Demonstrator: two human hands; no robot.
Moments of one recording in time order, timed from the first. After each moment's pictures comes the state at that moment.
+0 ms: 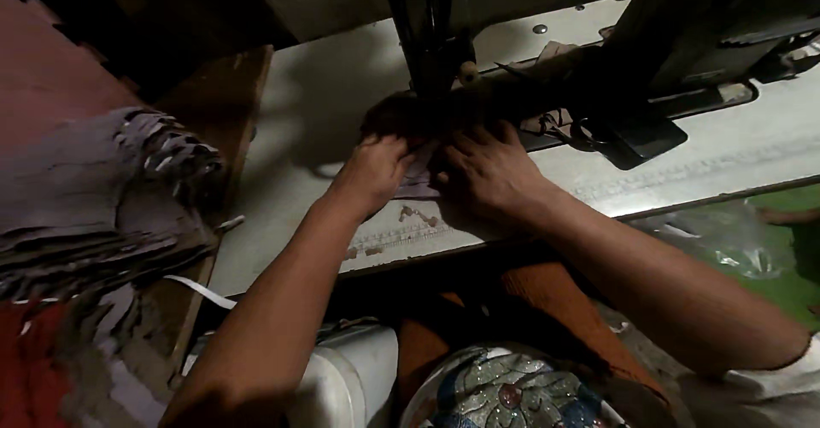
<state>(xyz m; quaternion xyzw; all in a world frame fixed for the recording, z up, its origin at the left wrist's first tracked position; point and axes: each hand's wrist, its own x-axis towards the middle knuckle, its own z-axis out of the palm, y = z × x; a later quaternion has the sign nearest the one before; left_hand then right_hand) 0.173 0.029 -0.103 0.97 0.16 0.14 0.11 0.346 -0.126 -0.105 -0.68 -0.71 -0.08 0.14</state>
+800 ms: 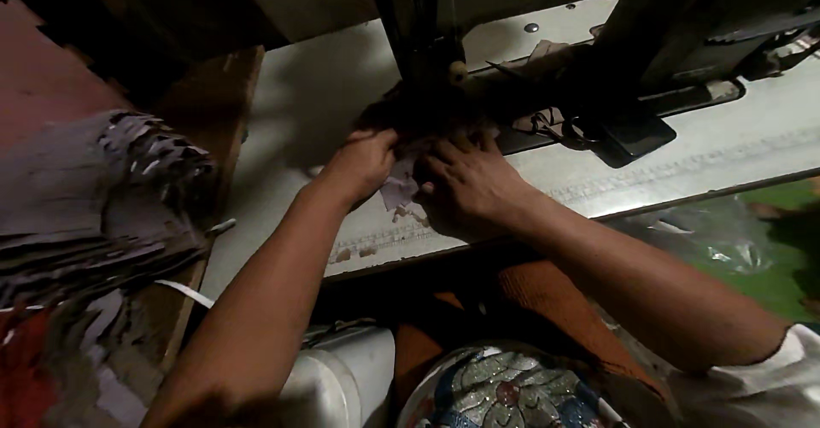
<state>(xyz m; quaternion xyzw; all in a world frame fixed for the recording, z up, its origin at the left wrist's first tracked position) 0.183 0.035 -0.086 0.96 0.23 0.06 0.13 0.335 -0.124 -0.106 -0.67 -0.73 -0.05 0.12</state>
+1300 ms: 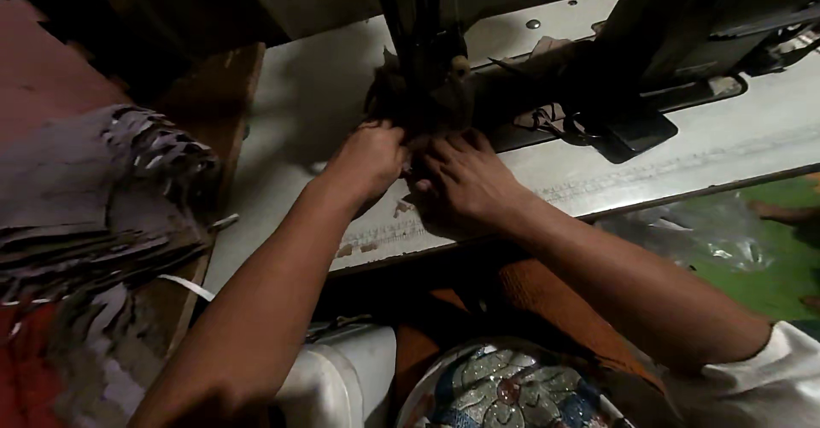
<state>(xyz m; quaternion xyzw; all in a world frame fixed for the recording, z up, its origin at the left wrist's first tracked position) 0.191 0.018 -0.068 0.97 0.23 0.01 0.09 0.322 -0.122 -0.113 -0.66 -0.73 -0.09 0.15</state>
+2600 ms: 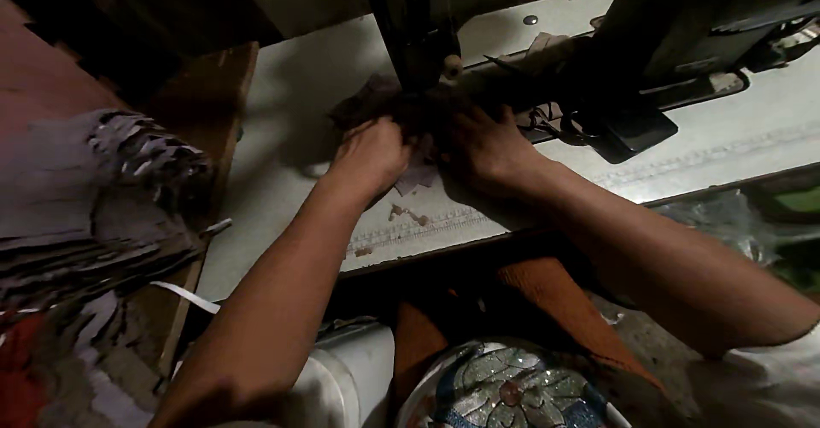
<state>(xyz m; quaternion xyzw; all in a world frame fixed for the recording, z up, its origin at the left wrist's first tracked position) 0.211 0.010 -0.066 0.94 0.34 0.00 0.09 0.374 -0.116 -0.102 -0.70 -0.71 -0.03 0.12</state>
